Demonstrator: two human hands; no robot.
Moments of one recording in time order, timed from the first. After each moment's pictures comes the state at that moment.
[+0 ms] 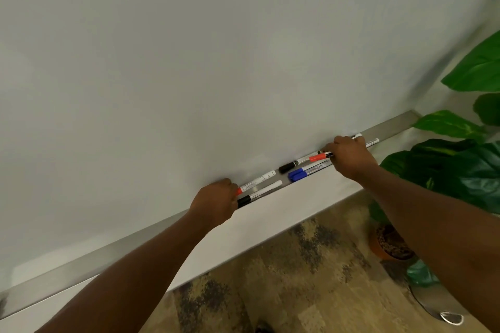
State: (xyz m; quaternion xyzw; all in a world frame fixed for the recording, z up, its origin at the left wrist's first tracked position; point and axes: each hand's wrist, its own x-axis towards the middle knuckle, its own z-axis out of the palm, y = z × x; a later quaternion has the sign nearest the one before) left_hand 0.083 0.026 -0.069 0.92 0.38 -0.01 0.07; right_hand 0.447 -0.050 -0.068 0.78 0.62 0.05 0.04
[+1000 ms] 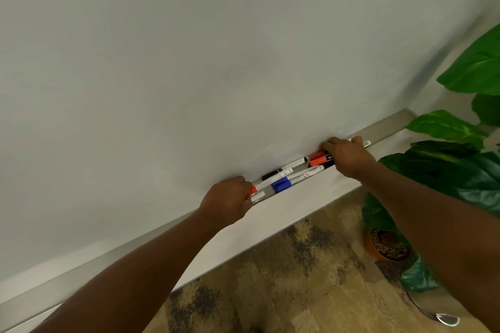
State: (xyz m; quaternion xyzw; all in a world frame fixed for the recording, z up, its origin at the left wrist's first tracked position) left_hand 0.167 0.032 -0.072 0.94 0.32 0.01 0.09; right_hand 0.511 -0.034 -0.095 0.76 0.64 0.02 0.05
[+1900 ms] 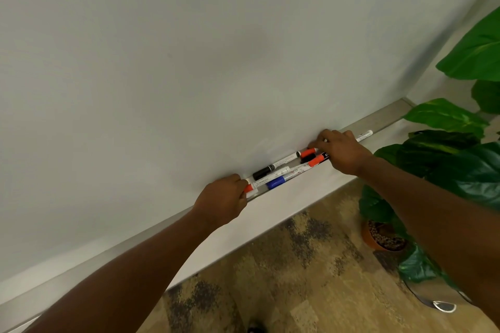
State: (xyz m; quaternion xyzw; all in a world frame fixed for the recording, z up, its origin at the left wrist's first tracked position) left_hand 0.176 0.032 -0.084 0.94 0.32 0.01 0.10; right_hand 0.516 -0.041 -0.102 0.70 0.71 0.02 -0.01
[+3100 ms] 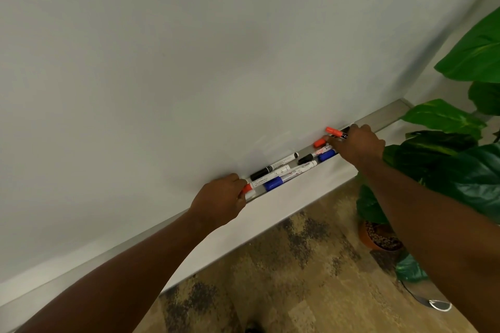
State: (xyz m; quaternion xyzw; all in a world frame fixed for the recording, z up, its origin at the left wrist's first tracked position) left_hand 0.177 0.035 -0.085 0.94 0.32 0.03 0.10; right_hand 0.533 -0.031 -0.099 0.94 0.32 -0.06 -0.04
